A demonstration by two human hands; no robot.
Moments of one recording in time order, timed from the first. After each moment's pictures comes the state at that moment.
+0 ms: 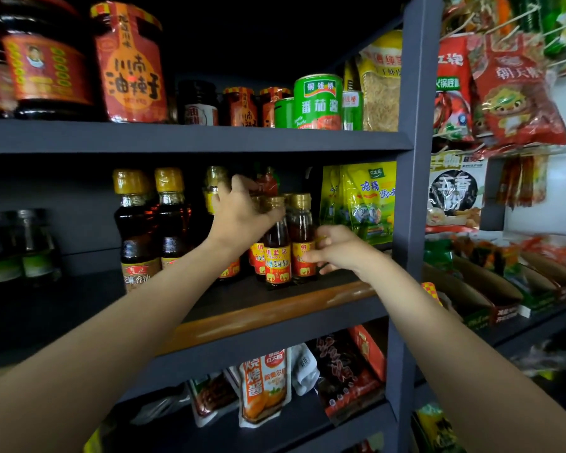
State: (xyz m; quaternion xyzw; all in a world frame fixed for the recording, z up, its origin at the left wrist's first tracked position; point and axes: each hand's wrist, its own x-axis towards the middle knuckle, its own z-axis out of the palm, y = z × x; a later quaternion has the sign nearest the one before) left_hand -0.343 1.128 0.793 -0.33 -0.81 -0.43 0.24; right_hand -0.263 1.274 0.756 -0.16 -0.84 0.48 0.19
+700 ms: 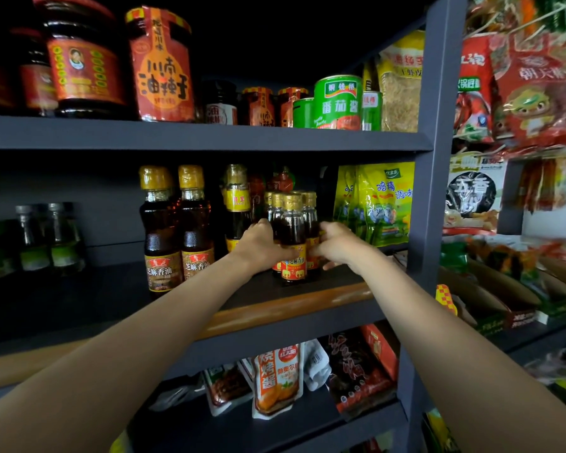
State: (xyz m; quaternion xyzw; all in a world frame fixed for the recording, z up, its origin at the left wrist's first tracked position) left_hand -0.348 1.125 0.763 -0.35 -0.86 -0.37 0.06; right_hand -0.295 1.263 0.759 -0.20 -0.87 0.42 0.19
